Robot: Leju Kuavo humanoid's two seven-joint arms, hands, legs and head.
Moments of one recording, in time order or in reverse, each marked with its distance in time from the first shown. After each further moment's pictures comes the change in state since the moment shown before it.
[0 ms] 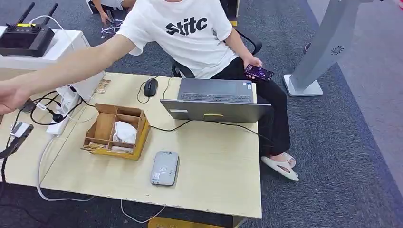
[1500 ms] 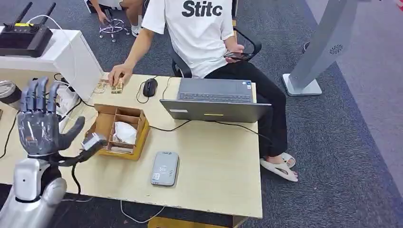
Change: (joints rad) left arm 0.015 -0.450 -0.061 -0.223 0.332 0.030 -0.641; right arm 0.007 -0.008 -0.055 -0.004 -0.002 -0.001 0.009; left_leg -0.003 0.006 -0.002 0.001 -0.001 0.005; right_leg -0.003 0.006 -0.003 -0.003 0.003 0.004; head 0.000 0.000
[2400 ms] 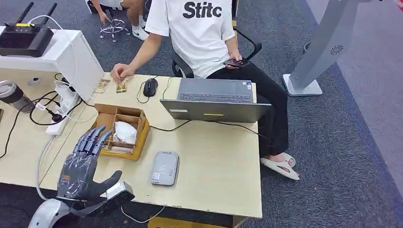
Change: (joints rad) left arm 0.267 0.032 -0.169 -0.374 0.199 -0.434 0.187; right arm 0.013 0.026 -0.108 0.000 -0.005 -0.011 0.002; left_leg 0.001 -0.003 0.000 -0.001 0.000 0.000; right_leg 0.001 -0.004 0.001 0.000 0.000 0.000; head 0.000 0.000
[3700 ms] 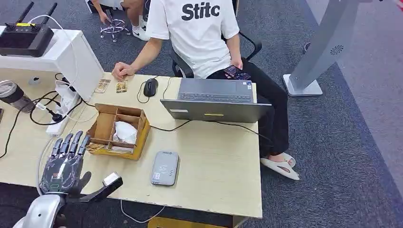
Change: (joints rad) left arm -0.023 0.050 0.087 0.232 -0.348 -0.058 0.182; right arm -0.001 0.016 -0.021 -0.010 0.101 0.016 0.023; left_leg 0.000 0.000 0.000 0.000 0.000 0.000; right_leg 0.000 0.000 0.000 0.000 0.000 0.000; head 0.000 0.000
